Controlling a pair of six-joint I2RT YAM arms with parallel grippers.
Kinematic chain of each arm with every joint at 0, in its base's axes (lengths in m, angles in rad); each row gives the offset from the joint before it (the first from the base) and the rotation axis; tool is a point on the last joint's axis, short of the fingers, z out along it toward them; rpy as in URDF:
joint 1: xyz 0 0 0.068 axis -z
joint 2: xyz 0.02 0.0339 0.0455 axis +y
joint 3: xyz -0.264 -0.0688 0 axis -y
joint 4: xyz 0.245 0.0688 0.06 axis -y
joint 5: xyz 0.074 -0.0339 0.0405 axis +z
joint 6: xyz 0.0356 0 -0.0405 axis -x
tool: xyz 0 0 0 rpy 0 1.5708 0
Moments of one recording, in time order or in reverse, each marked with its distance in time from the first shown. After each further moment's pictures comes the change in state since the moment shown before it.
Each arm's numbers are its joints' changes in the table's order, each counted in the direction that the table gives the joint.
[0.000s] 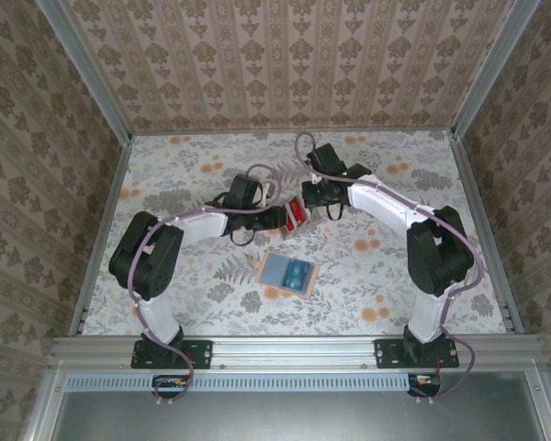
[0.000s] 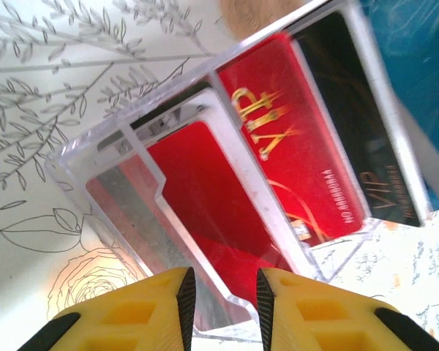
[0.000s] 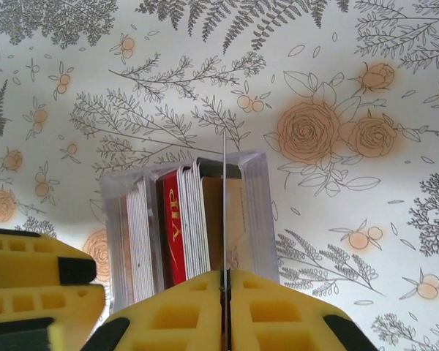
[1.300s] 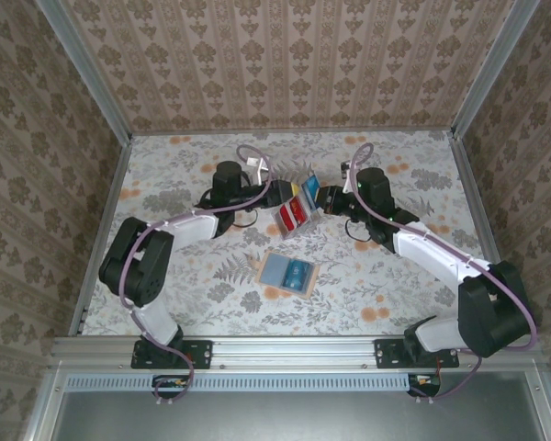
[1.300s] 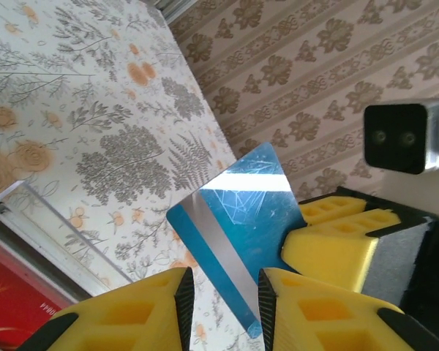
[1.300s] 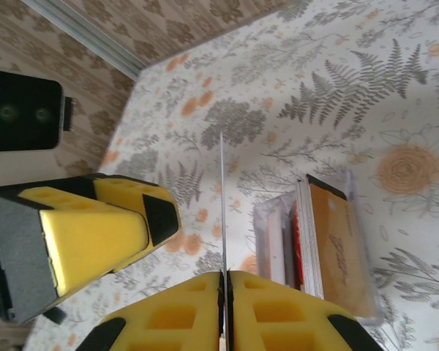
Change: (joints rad) left arm -0.052 -0.039 -0.053 0.608 -0.369 0.304; right arm 0.110 -0.457 -0.599 0.697 0.314 -0.296
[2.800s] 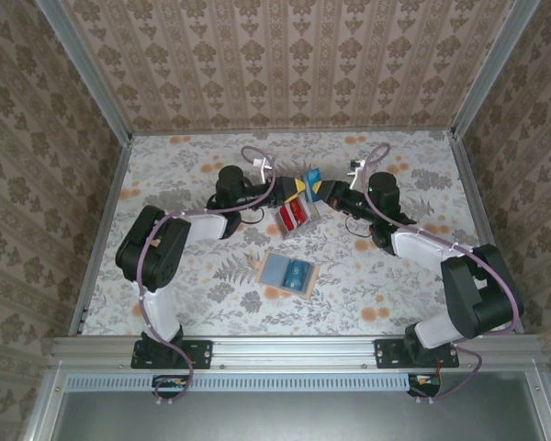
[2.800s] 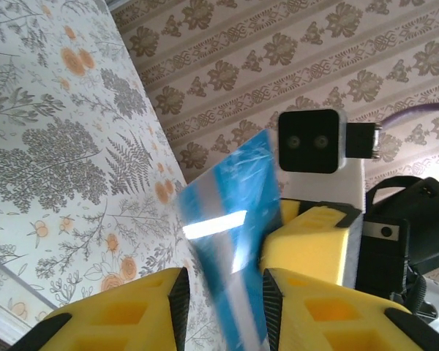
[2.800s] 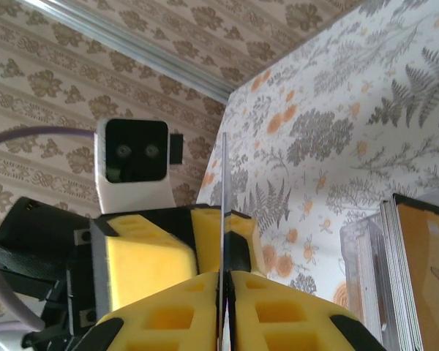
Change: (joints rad) left arm 0.014 0.129 0.005 0.323 -0.085 0.277; right arm 0.073 0.119 -0.100 0.439 0.249 -0.291
